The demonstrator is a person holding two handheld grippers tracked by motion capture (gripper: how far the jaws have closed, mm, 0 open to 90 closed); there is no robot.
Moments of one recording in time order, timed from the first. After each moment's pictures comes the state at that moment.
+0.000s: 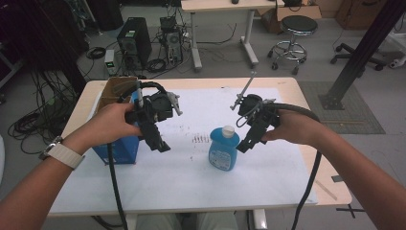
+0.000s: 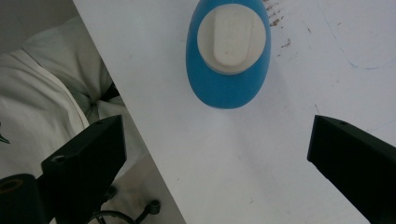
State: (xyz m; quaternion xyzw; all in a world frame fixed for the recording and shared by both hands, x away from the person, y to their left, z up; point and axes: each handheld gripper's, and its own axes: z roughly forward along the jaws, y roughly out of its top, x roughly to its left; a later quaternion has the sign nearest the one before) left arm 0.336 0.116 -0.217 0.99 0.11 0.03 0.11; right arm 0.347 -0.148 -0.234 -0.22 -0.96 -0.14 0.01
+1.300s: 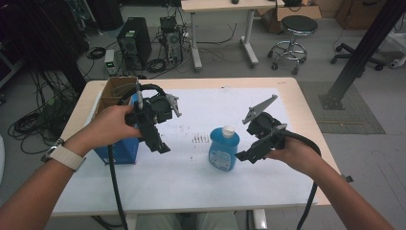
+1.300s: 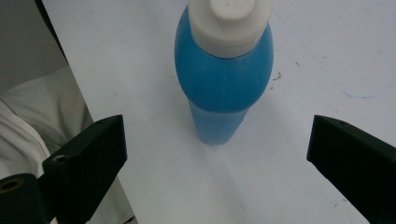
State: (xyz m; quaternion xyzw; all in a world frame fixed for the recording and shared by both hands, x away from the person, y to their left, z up) left arm 0.338 0.118 -0.224 0.99 0.12 0.03 0.11; right arm 0.325 -0.177 -0.283 -0.23 -0.93 -0.28 -0.05
